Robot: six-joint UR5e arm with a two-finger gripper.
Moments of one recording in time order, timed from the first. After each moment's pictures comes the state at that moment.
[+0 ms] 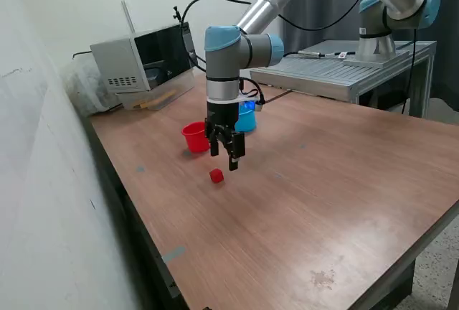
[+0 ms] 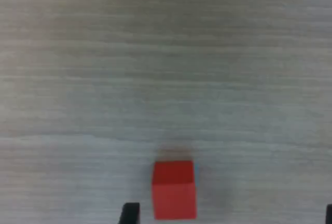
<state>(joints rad) 0.02 -0.58 1.05 -2.26 -1.62 3.17</state>
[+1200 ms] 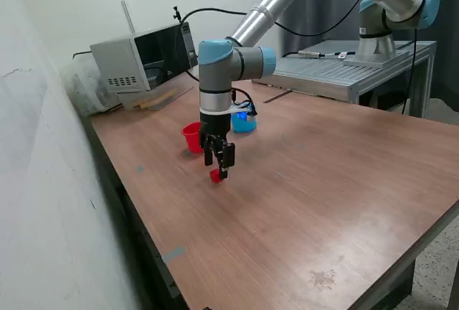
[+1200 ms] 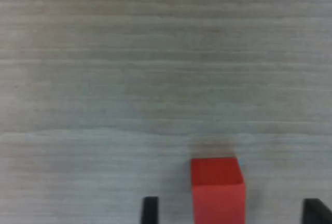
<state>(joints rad) 0.00 -0.52 1.00 -2.29 -1.63 3.16</state>
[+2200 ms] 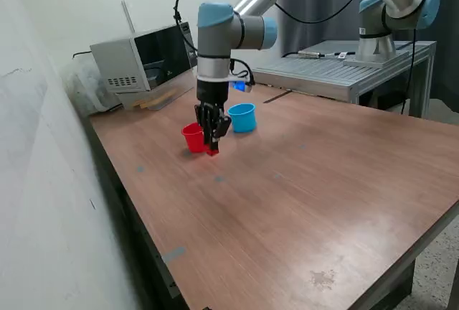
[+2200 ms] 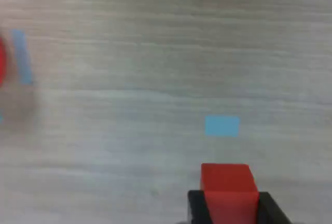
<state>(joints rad) -0.01 -0.68 1.09 -2.26 -1.65 3.10</state>
